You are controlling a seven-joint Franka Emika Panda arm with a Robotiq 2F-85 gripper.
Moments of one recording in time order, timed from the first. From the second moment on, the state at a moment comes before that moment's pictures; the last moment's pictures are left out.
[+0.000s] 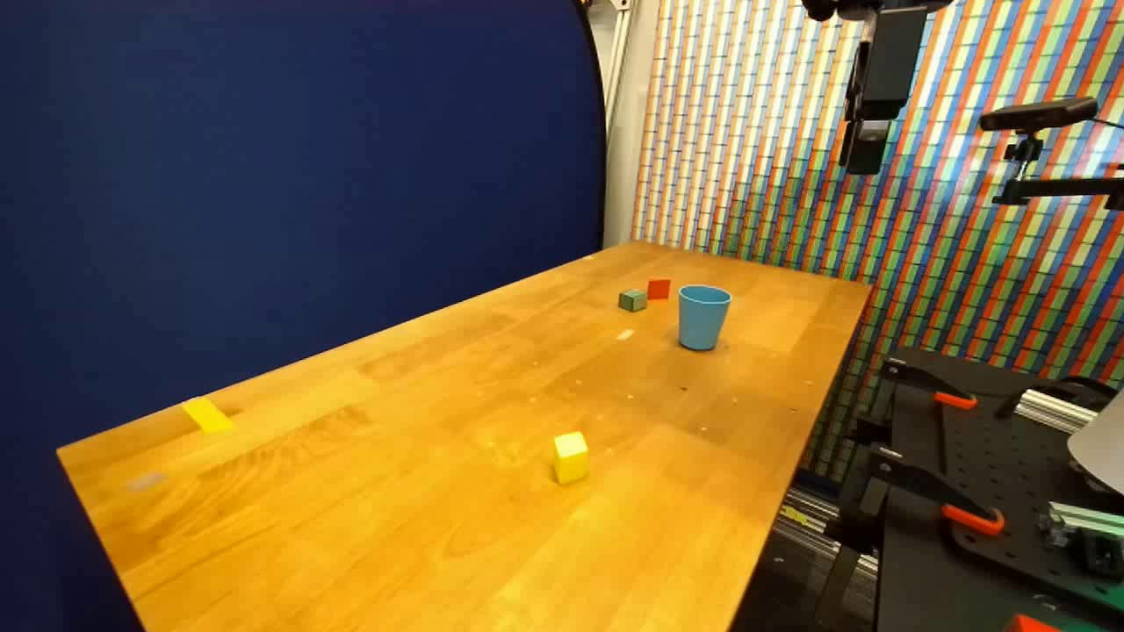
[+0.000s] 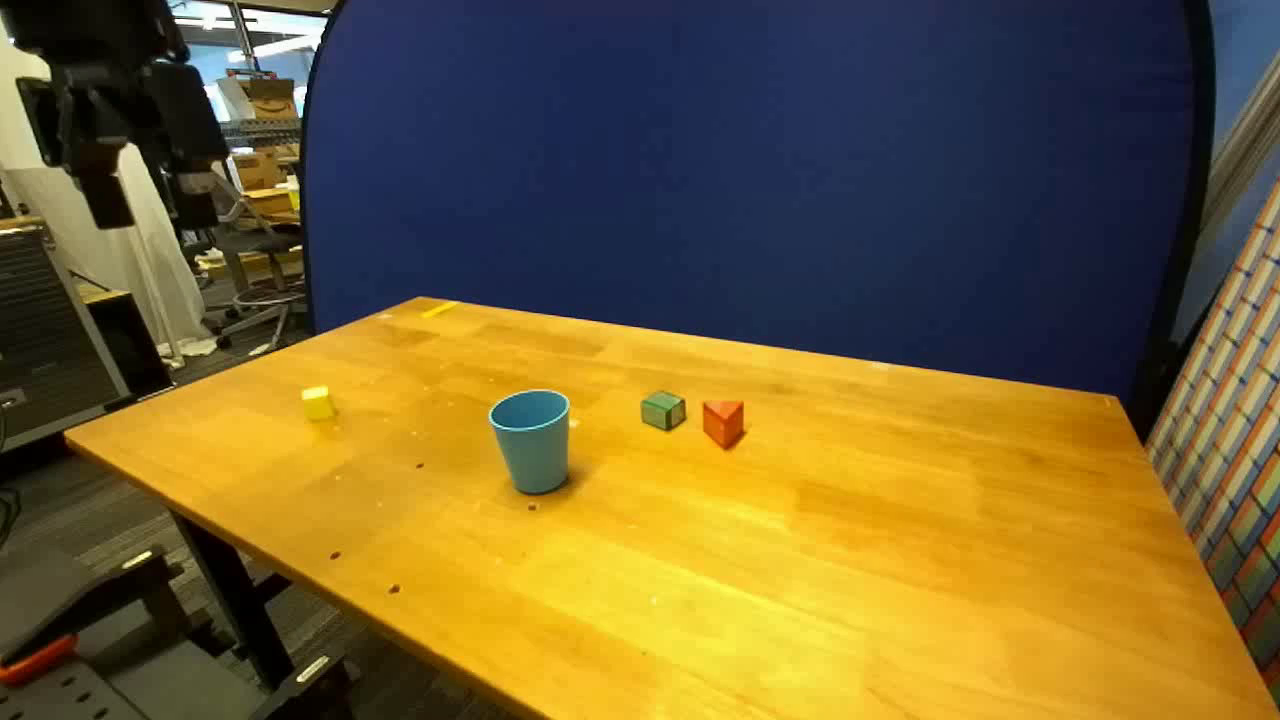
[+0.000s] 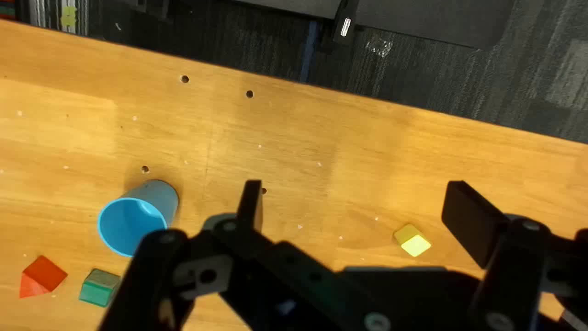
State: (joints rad) arm 0.18 -0.68 0.15 -2.73 0.10 2.03 0.04
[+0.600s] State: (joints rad) arm 0.19 -0.61 0.16 -2.73 0.10 2.08 0.03
